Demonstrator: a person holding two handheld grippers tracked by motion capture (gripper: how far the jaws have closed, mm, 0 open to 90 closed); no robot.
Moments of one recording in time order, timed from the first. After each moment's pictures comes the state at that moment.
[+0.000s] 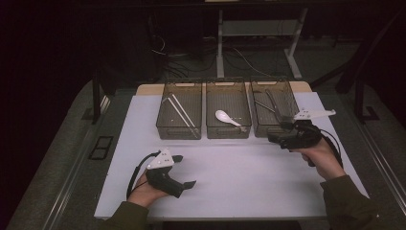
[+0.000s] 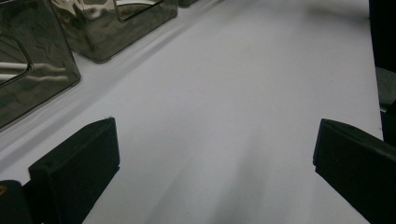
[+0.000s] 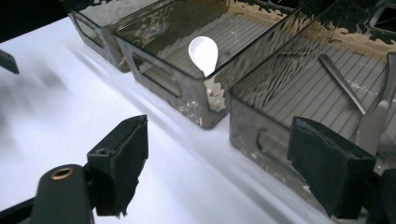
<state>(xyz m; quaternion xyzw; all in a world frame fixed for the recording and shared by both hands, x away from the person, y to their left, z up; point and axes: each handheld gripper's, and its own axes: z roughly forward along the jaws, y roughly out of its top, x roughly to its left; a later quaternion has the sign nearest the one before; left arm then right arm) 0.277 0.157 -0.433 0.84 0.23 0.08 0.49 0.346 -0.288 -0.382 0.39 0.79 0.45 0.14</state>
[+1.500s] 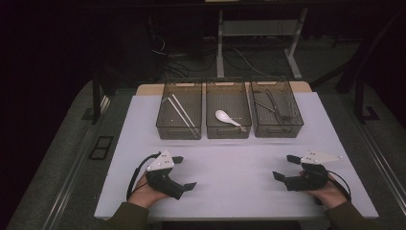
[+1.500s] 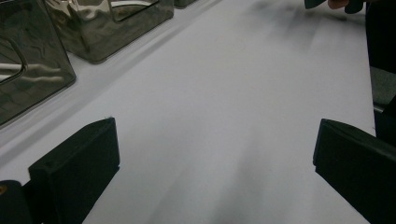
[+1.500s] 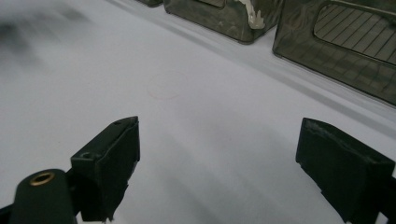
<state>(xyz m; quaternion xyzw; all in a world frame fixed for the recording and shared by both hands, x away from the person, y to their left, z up) 0.273 0.156 -0.432 0.84 0.23 0.08 0.48 0.261 -0.298 -0.442 0.38 0.80 0.45 0.15</state>
